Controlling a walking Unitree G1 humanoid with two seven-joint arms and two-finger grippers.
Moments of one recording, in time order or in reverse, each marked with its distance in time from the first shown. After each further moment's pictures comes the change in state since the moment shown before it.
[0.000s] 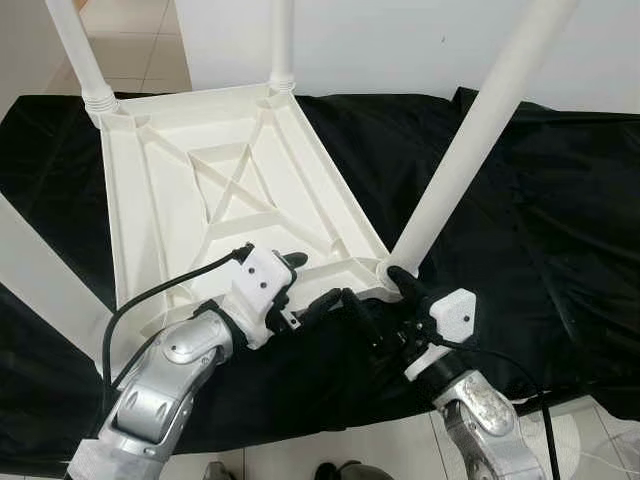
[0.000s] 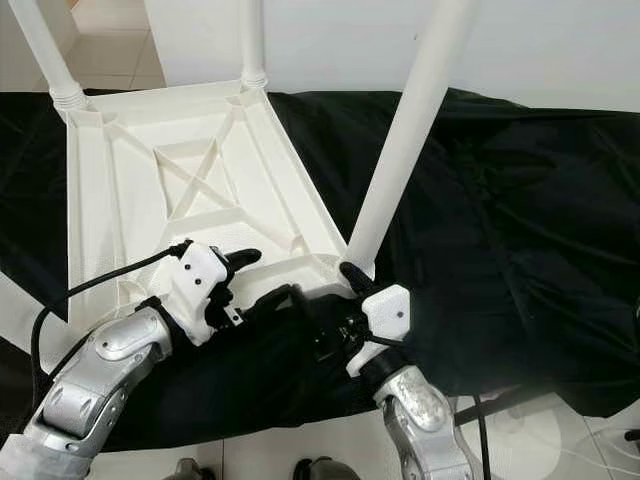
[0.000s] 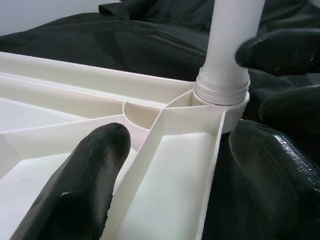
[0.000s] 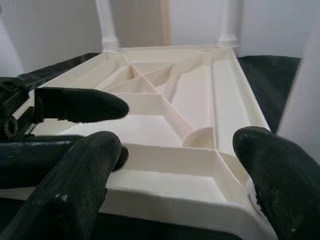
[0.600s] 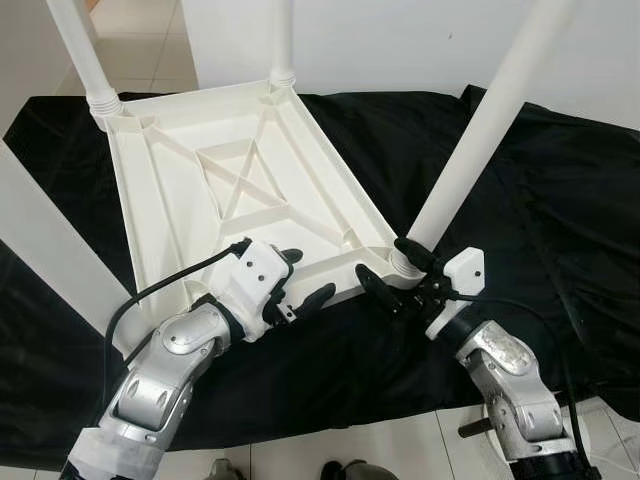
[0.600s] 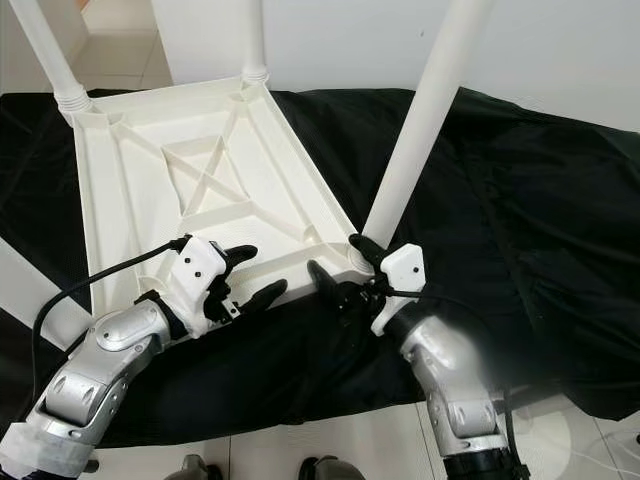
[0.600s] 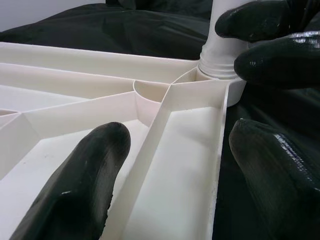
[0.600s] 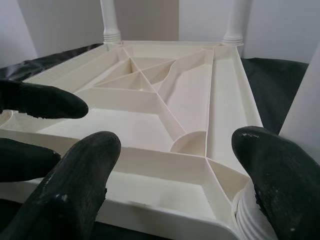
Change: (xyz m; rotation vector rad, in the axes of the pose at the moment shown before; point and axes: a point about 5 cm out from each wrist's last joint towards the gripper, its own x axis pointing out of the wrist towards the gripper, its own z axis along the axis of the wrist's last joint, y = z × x) left arm 0.004 0.015 -0.004 0.039 0.025 0.016; right arm 0.024 -0.052 -0.001 -0.068 0.041 0.073
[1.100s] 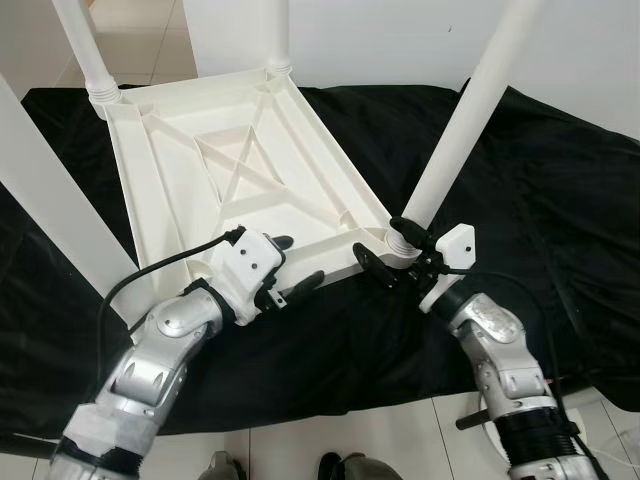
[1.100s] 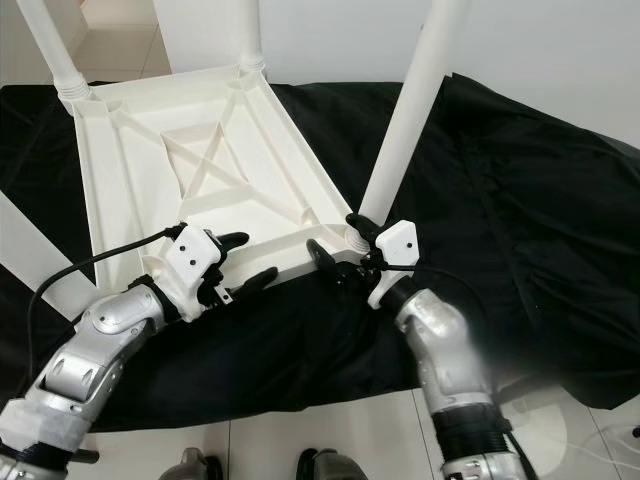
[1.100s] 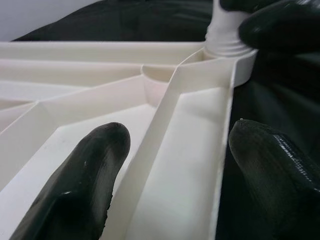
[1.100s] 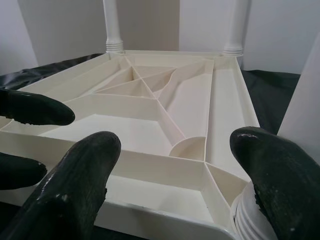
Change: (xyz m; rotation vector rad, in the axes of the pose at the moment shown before) left arm -0.001 0.025 -0.005 0.080 0.020 0.028; right arm 0.024 -0.009 -0.003 -0.012 -0.062 -0.014
